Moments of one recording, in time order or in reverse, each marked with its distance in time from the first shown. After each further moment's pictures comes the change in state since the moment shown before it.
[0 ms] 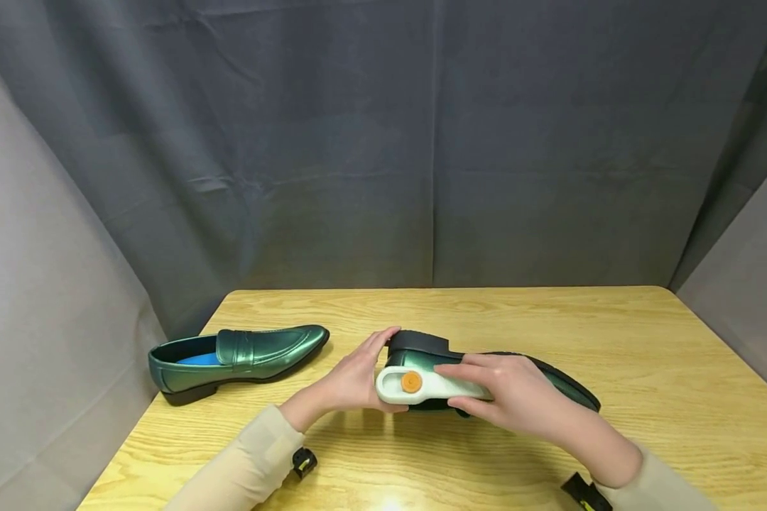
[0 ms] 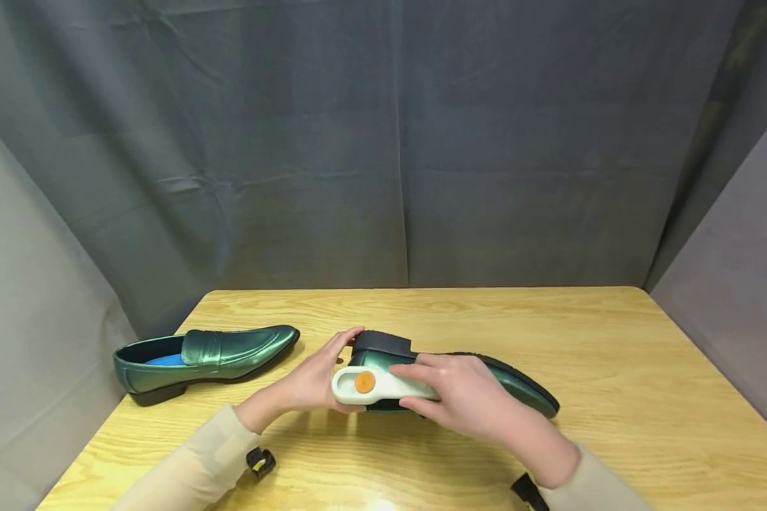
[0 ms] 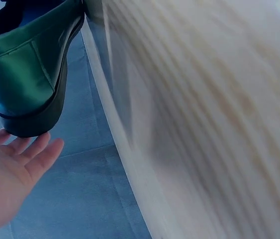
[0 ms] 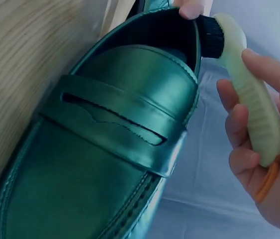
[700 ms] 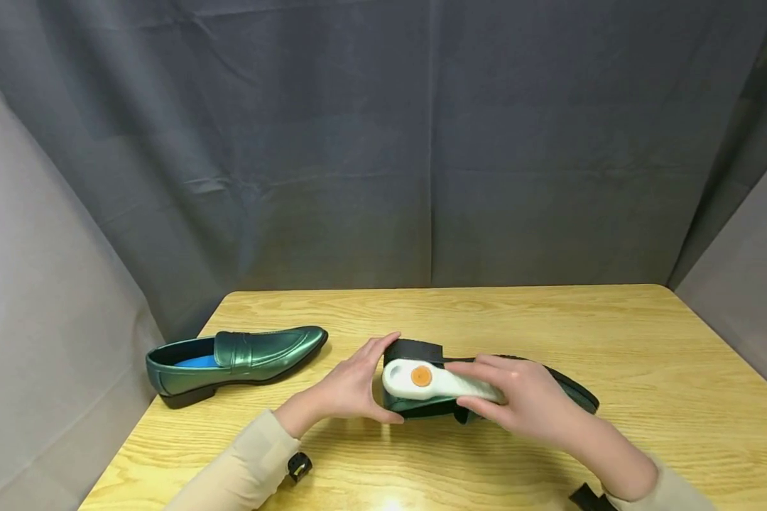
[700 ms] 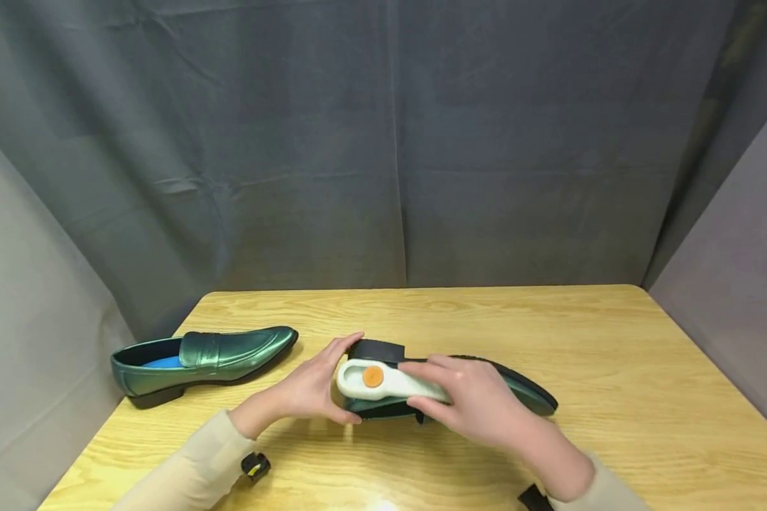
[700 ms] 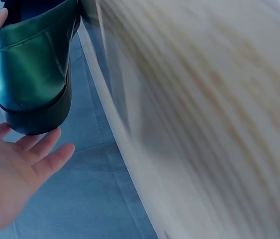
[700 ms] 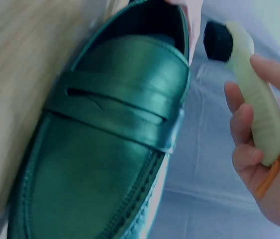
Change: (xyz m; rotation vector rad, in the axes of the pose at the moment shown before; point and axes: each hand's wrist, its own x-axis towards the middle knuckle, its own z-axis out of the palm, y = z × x) left_hand -0.006 0.001 0.001 0.120 -0.056 0.002; right_hand -0.013 0.000 0.001 -0.002 0.096 0.052
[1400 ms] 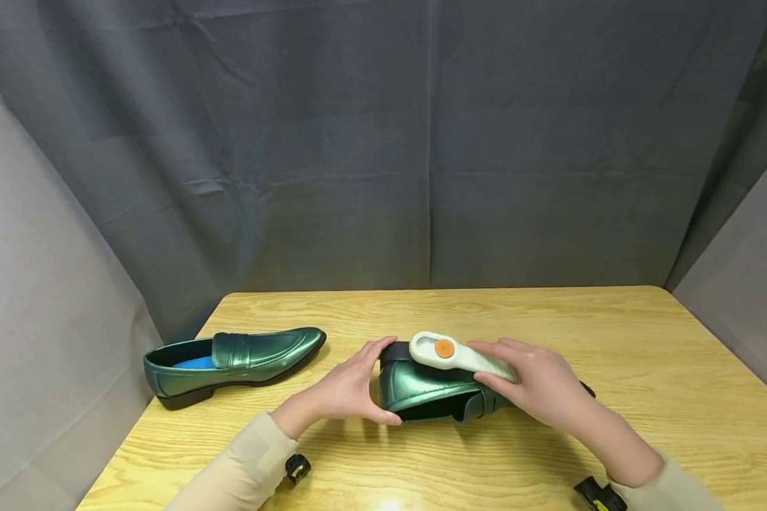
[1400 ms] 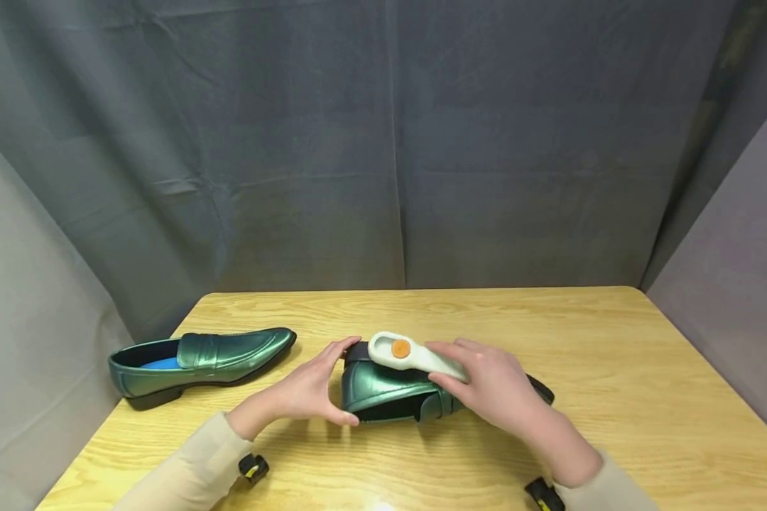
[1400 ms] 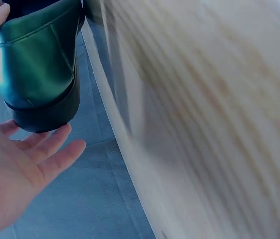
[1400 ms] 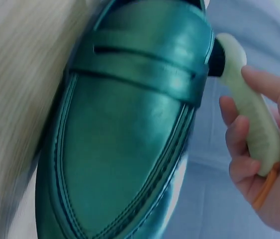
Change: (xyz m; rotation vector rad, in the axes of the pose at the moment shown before) left_hand 0.000 -0.003 0.000 -0.021 -0.039 -0.044; right_hand -0.007 0.024 -0.007 -0.100 -0.031 0.270
